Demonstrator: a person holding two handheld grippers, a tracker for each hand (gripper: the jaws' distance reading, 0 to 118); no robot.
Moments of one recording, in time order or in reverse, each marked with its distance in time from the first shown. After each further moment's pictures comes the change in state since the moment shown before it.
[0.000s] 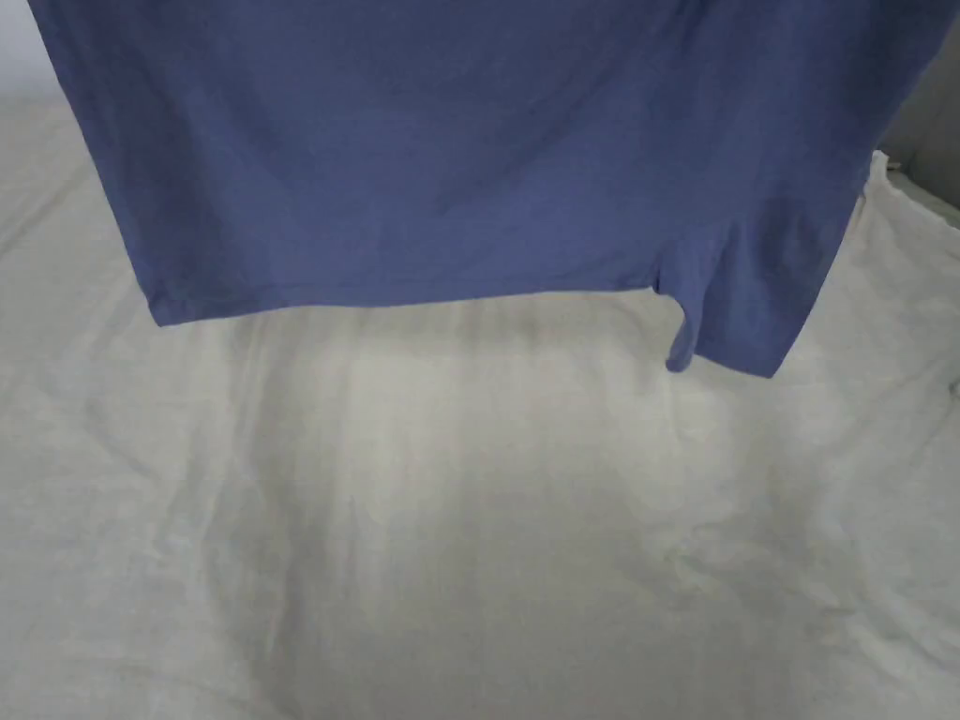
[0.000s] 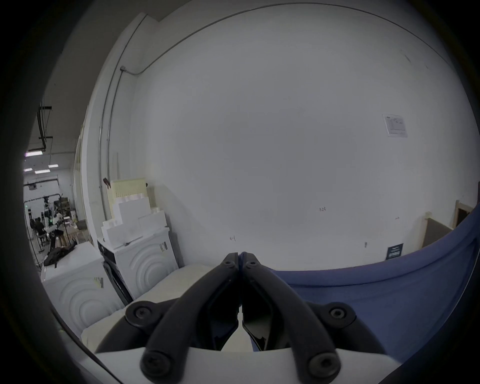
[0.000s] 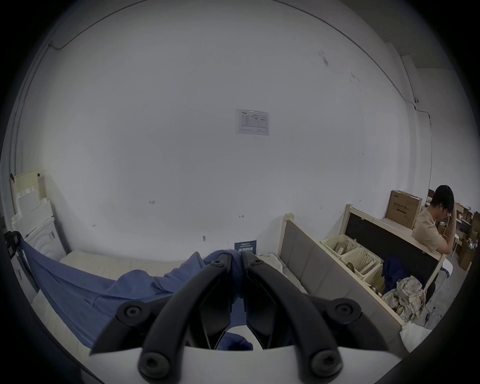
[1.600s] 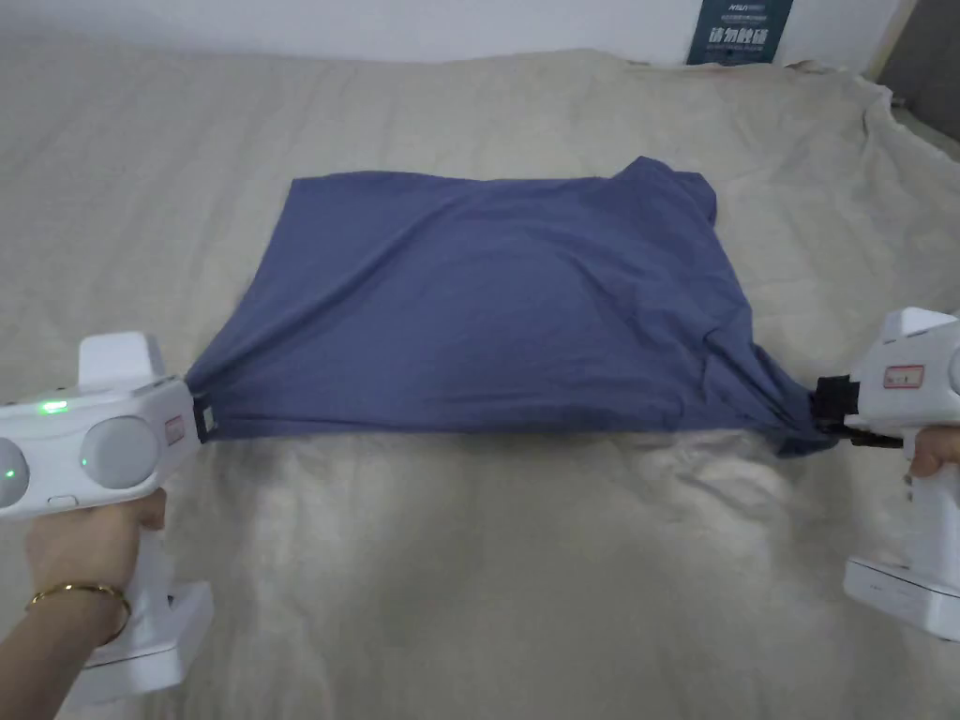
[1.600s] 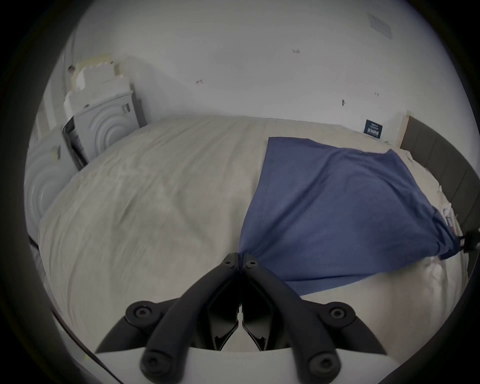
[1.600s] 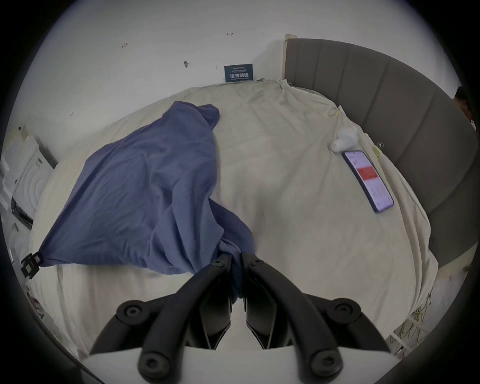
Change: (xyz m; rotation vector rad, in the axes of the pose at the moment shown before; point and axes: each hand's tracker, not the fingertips) left arm 0.005 -0.440 0.116 -0.664 -0.205 0.059; right arm 0.059 -0.488 0.018 -0.720 0.069 -0.059
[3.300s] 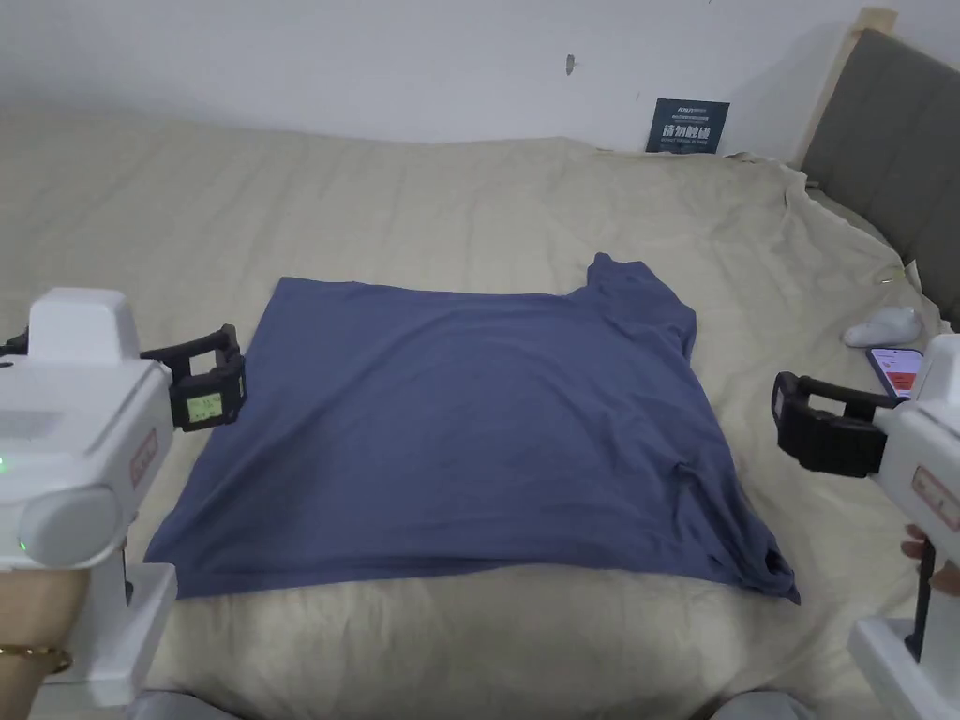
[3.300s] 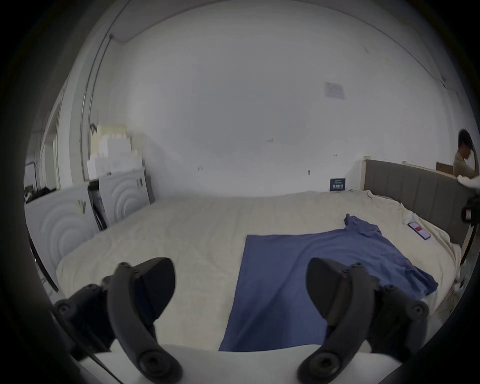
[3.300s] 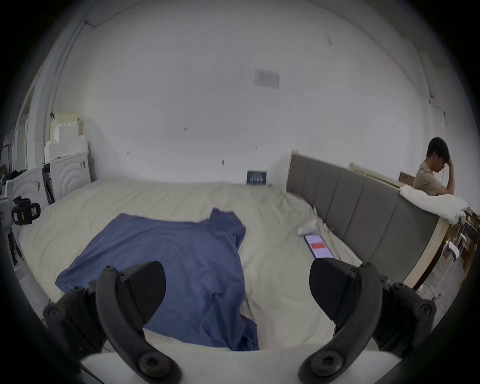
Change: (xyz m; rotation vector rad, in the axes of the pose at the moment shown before) left arm -0.030 -0.066 0.224 0.535 -0.067 -0.146; right arm -0.010 -0.163 0.224 0.679 0.016 0.198
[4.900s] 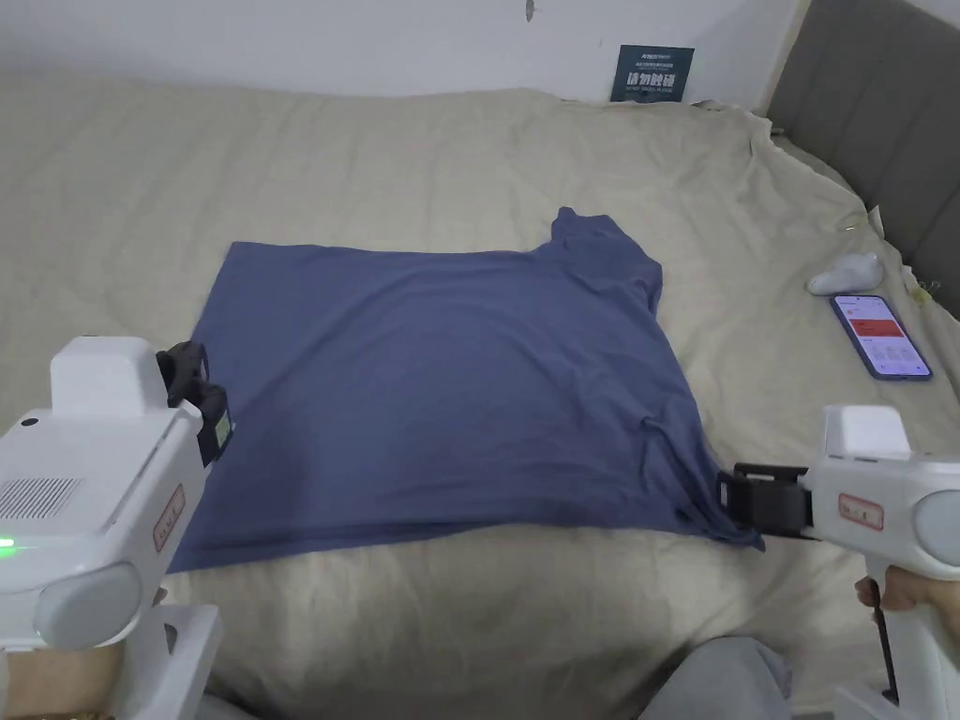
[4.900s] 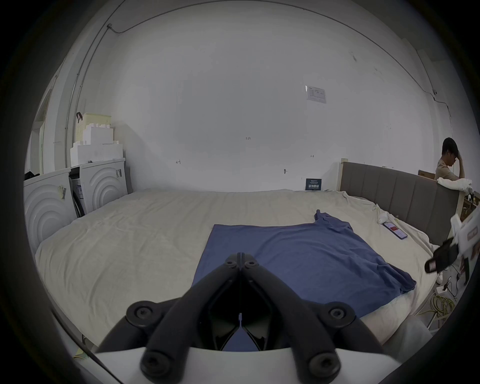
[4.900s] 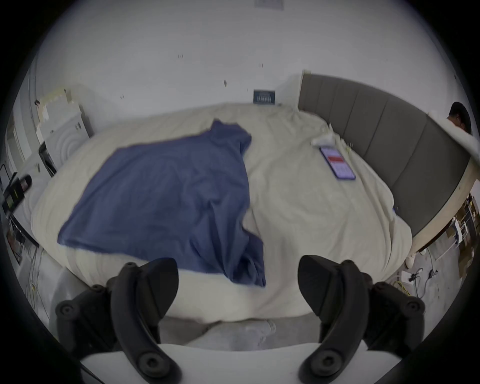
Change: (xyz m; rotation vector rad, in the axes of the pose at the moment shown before) left arm 0.036 -0.036 0.011 -0.044 -0.126 0.077; right arm 0.032 -0.077 -0.057 -0.583 0.084 -0.030
